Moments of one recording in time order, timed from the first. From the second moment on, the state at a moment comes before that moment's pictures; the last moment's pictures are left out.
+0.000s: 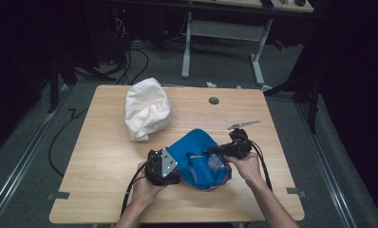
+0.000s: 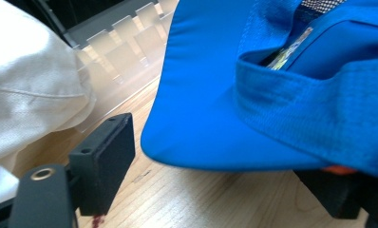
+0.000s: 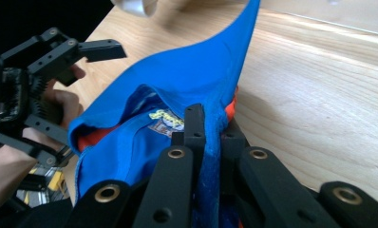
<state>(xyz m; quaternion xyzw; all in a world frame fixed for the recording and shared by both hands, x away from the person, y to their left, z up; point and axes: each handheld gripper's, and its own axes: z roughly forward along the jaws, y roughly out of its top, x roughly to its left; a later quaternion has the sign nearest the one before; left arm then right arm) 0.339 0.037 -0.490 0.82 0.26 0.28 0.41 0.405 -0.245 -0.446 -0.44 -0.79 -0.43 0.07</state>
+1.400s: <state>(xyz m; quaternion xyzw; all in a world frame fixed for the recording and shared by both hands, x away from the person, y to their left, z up) 0.338 0.035 -0.454 0.88 0.13 0.19 0.41 0.417 -0.236 -0.444 -0.46 -0.77 -0.44 0.06</state>
